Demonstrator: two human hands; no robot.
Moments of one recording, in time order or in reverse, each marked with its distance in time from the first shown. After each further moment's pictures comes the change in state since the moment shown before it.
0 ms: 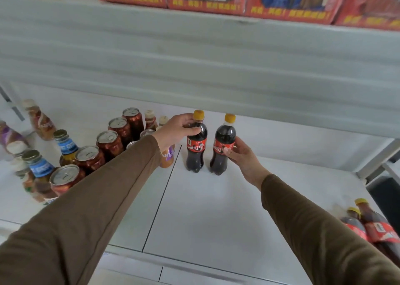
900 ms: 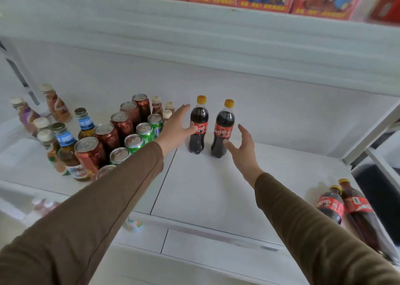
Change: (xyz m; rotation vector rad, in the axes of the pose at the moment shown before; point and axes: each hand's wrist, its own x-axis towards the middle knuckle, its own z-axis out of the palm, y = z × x) left_hand -0.096 0.004 0.030 0.306 0.251 0.089; right_hand -0.068 -0.013 0.029 -0.371 0.340 0.007
